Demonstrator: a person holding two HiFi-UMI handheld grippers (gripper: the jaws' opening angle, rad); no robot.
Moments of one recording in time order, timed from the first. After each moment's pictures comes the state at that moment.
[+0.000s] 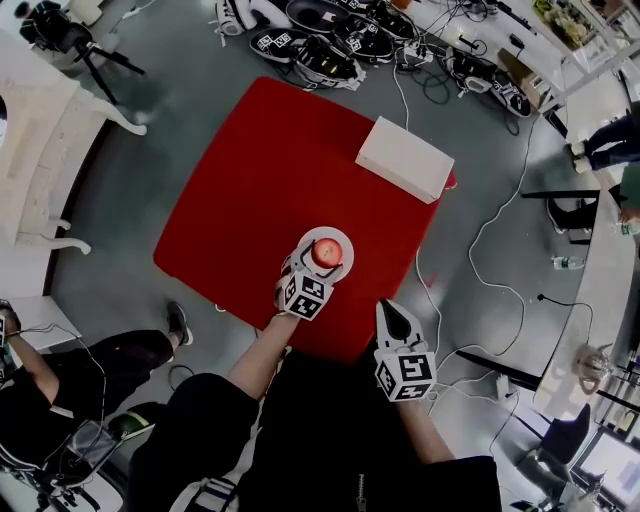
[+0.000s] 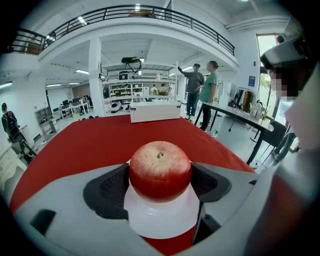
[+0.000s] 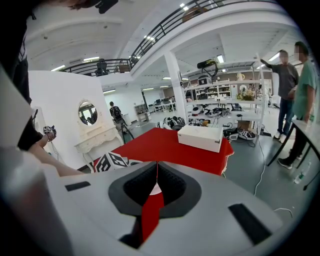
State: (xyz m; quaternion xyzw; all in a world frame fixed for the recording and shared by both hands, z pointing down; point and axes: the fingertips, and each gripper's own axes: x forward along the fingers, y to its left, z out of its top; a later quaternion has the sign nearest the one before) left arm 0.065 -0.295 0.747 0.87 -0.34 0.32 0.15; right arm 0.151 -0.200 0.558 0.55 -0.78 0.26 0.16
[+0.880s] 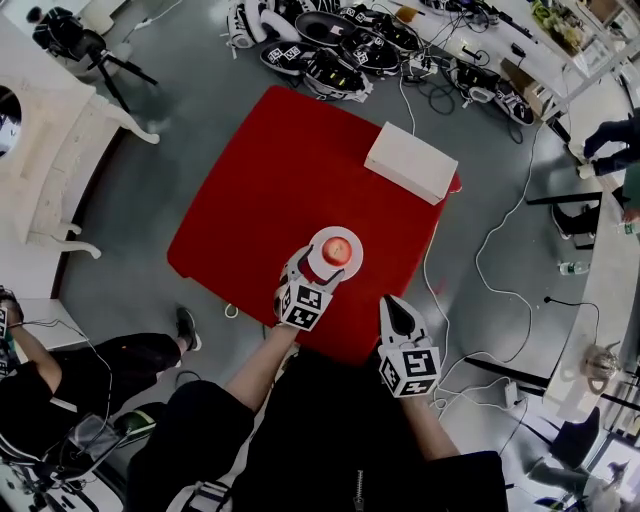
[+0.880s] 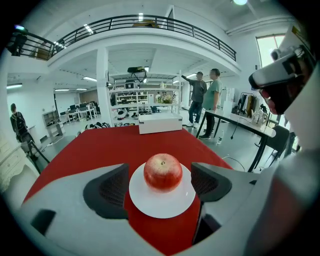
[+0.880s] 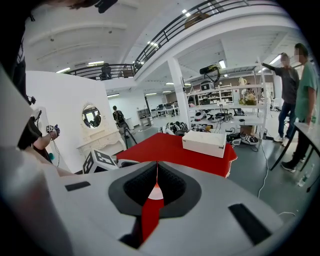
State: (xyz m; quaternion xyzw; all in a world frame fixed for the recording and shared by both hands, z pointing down) left arm 0.035 -0.275 0.691 0.87 -0.38 0.28 0.14; right arm 0.136 -0.192 0.540 0.54 -0.79 0.24 0.14
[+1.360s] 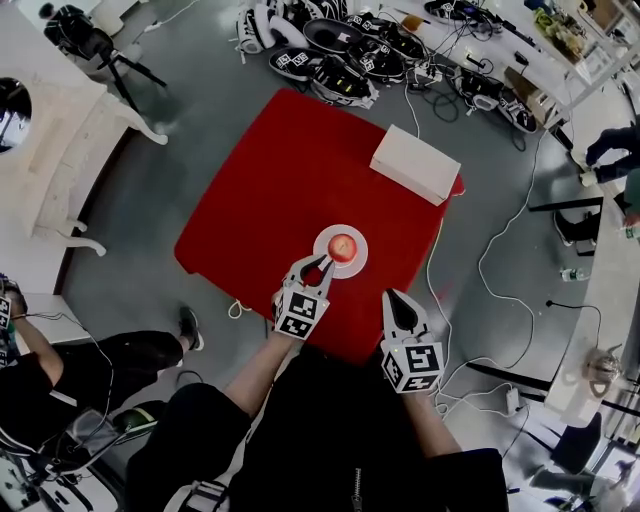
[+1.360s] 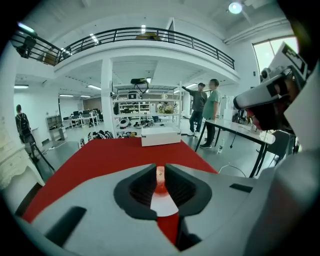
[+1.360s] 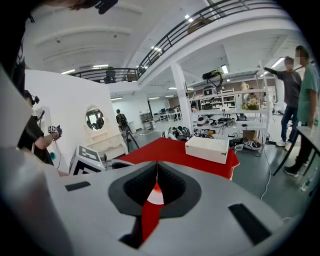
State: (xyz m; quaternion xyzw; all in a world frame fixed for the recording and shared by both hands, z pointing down) left arm 0.020 -0.254 0.638 0.88 -0.40 0.24 0.12; right arm 0.129 -0.188 0.523 0.54 -0.80 0.21 0.13
